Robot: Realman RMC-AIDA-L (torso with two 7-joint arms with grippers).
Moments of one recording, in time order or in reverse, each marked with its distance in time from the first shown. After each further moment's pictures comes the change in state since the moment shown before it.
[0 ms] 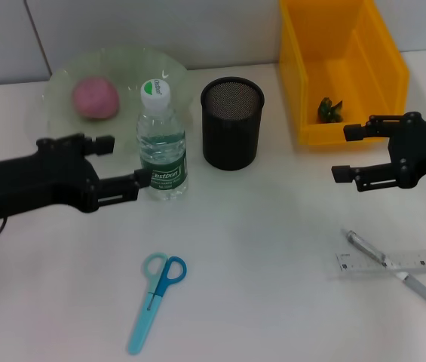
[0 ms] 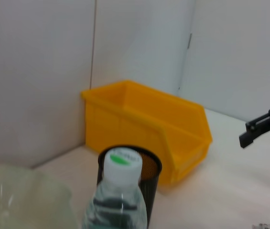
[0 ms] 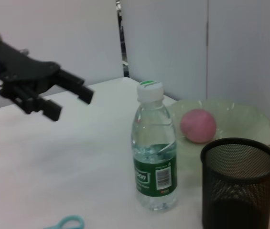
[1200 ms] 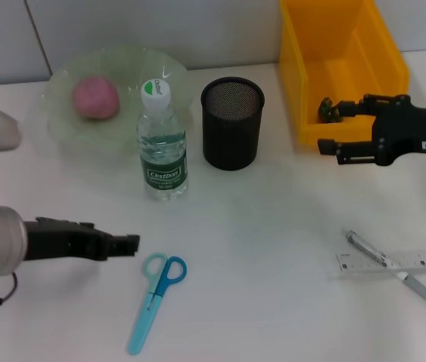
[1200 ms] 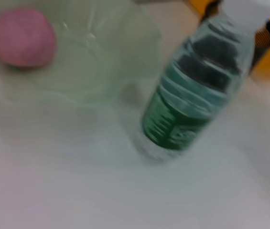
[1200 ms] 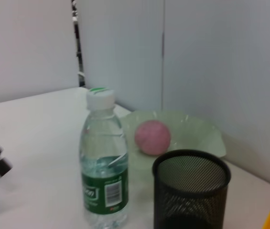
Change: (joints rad) left arm 0.003 -0.008 0.257 0.197 0.642 0.043 -0.936; right arm 0.002 0.062 0.017 0.011 0.033 0.179 -0.060
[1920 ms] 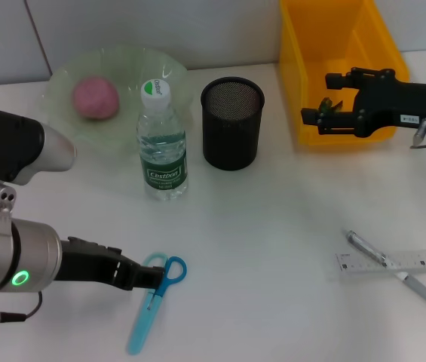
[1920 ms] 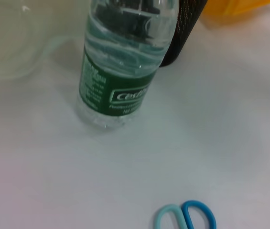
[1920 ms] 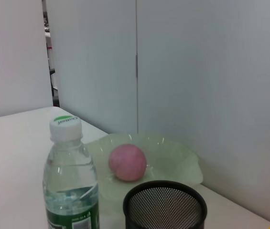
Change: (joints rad) left arm -0.067 -0.005 0.084 -0.029 0.025 0.083 -0.004; right arm 0.050 0.017 -0.010 0.032 0.045 0.108 0.005
